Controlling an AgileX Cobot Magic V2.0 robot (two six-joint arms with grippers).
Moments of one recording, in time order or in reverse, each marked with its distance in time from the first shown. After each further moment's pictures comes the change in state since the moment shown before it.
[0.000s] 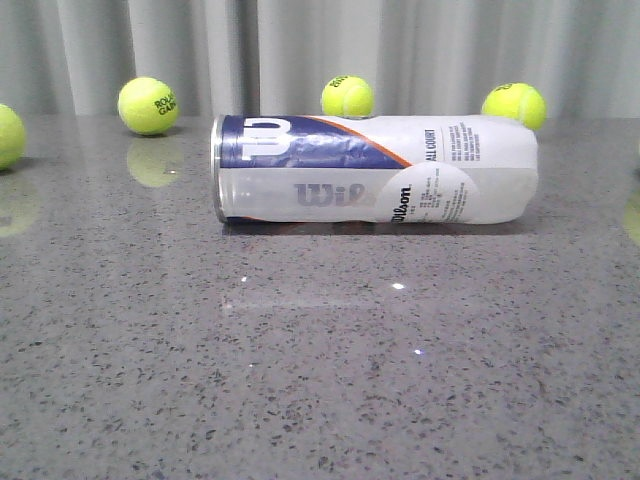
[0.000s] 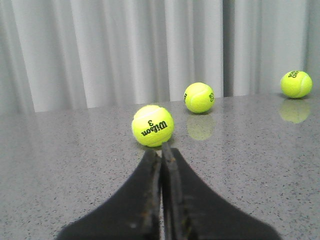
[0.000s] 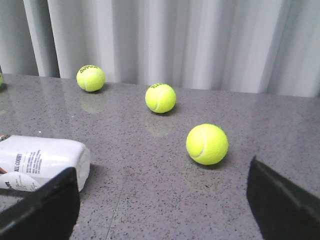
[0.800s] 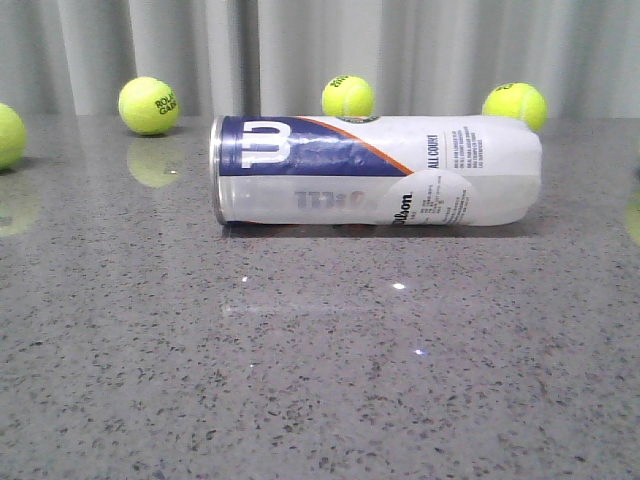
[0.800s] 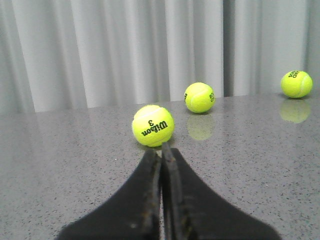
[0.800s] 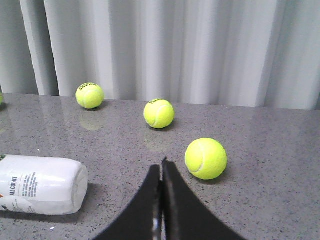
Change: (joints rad) left arm 0.000 0.000 0.000 0.000 0.000 0.000; right arm 0.000 -0.016 0.025 0.000 -0.079 0.013
